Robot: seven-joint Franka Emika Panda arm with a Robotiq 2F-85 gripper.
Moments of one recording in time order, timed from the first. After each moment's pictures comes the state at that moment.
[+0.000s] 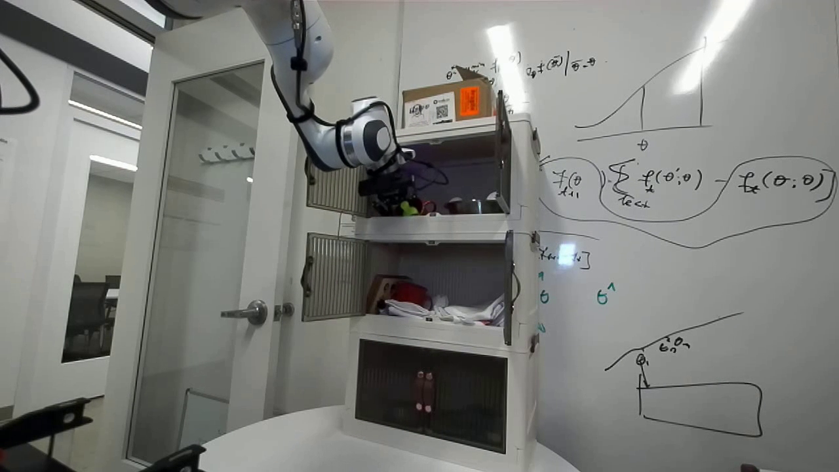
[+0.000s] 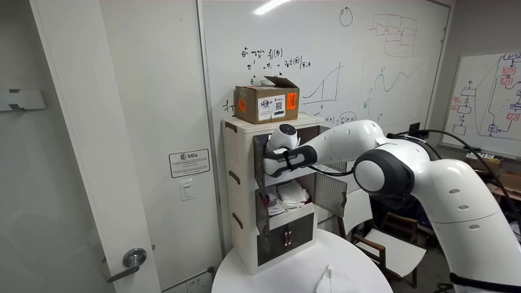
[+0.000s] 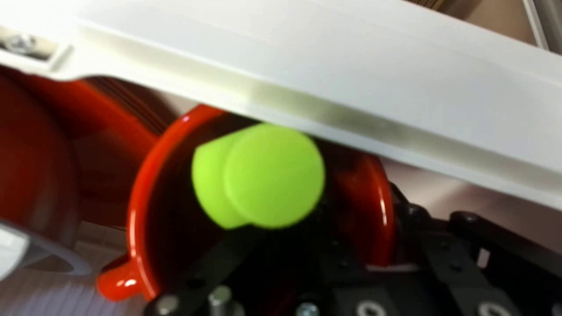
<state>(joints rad) 0.06 0.60 0.00 -1.41 -0.12 2.73 -0.19</state>
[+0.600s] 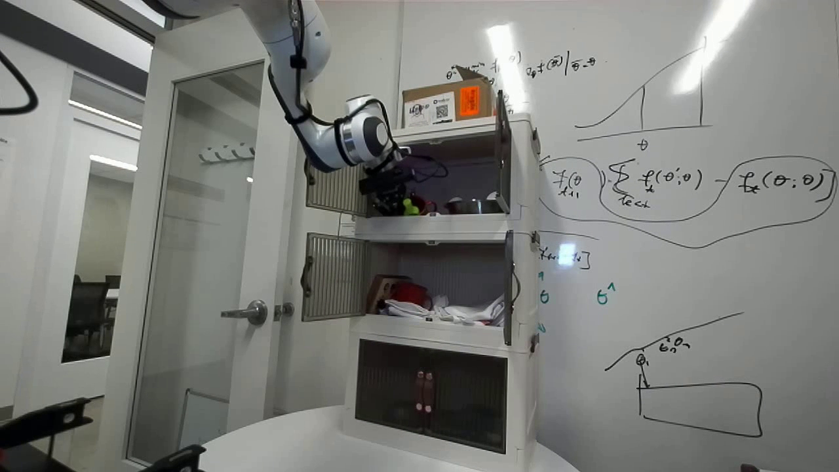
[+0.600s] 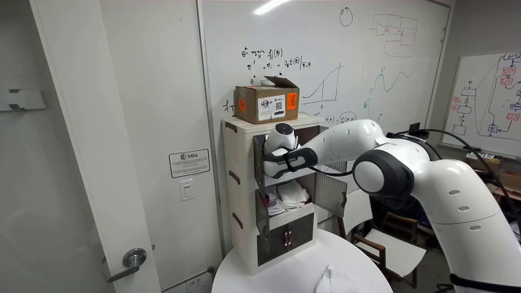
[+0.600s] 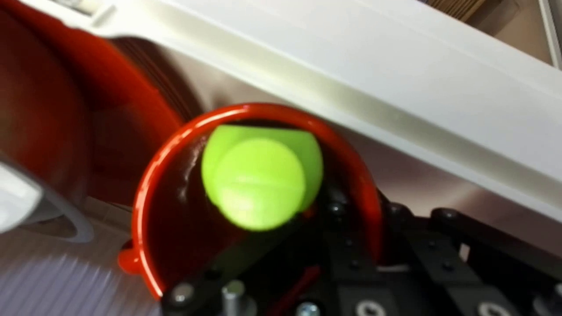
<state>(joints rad) 0.09 0.59 -0.02 -1.40 -0.22 2.71 -0.18</state>
